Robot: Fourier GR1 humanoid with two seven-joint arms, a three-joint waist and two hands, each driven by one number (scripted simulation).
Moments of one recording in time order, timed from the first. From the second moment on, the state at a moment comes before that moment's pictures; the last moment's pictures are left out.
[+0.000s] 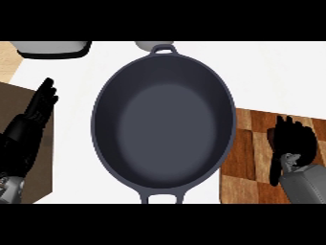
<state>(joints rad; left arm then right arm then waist) -0.13 0.61 -0.32 -1.79 0.23 0.45 0.27 -0.23 -0.39 0.28 -1.50 0.95 0.53 0.97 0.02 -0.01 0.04</state>
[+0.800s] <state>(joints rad) -0.10 0.62 -0.30 -1.79 0.23 0.43 0.26 -0.29 -0.37 0.26 -1.39 1.00 0.58 0.88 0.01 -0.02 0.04</state>
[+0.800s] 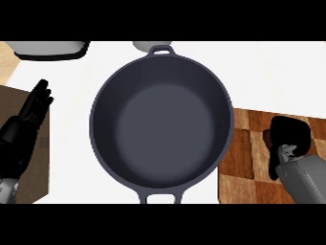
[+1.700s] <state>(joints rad) -0.13 0.63 -0.32 -1.79 0.19 0.43 0.31 -0.34 -0.02 0.99 -1.70 0.91 0.47 0.81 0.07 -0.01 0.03</state>
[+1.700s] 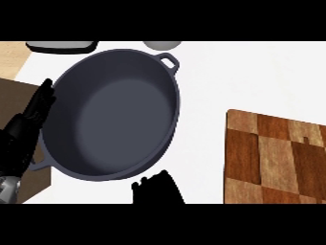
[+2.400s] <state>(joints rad) -0.09 0.65 -0.28 -1.77 0.20 0.42 0.28 -0.56 -0.01 1.13 -1.95 1.13 0.20 1.03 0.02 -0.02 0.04</state>
